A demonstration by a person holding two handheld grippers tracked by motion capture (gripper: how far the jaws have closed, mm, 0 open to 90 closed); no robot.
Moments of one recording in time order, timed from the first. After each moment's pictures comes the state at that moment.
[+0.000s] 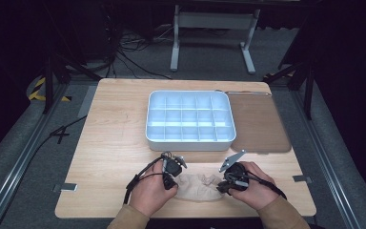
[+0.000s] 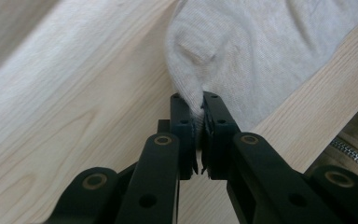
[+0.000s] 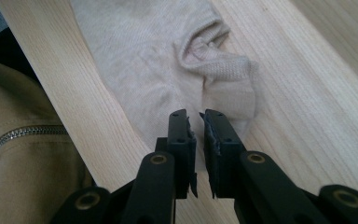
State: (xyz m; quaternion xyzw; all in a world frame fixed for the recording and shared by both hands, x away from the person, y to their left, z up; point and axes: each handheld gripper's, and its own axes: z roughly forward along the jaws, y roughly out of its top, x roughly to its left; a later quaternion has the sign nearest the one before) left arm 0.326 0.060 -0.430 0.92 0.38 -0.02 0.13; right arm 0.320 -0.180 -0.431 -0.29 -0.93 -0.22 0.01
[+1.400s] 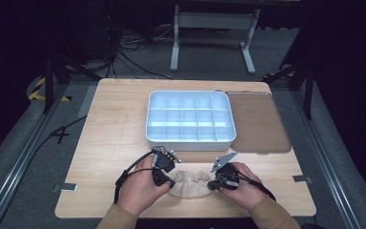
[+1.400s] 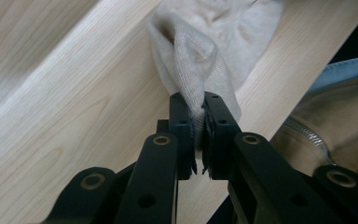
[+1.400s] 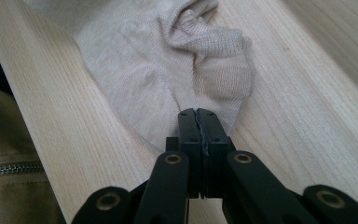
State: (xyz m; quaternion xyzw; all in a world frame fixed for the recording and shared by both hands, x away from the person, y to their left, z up) left arm 0.322 0.076 -0.394 0.92 0.36 -0.05 0.18; right arm 0.330 -0.162 -0.452 -0.26 -0.93 -0.25 0.00
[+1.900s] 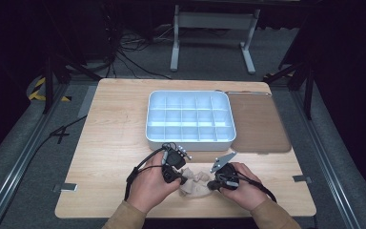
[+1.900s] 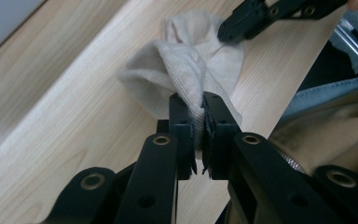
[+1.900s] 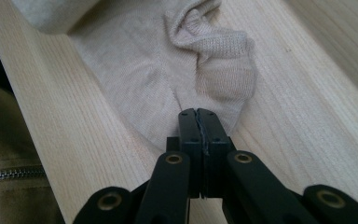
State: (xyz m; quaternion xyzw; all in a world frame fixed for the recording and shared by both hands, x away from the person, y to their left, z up) left arm 0.327 0.051 -0.385 0.92 0.33 -0.05 0.22; right arm 0.329 -0.161 -0.452 -0.26 -0.93 -0.25 0.00
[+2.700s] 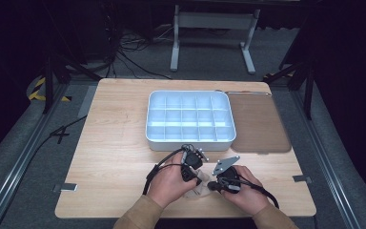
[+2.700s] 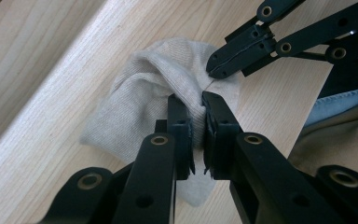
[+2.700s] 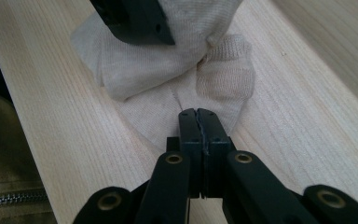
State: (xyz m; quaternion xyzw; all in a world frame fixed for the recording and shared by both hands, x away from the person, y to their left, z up) left arm 0.346 0.009 -0.420 0.93 0.30 -0.07 0.21; right arm 0.321 -0.165 -0.455 -0.25 -0.93 -0.27 -0.03
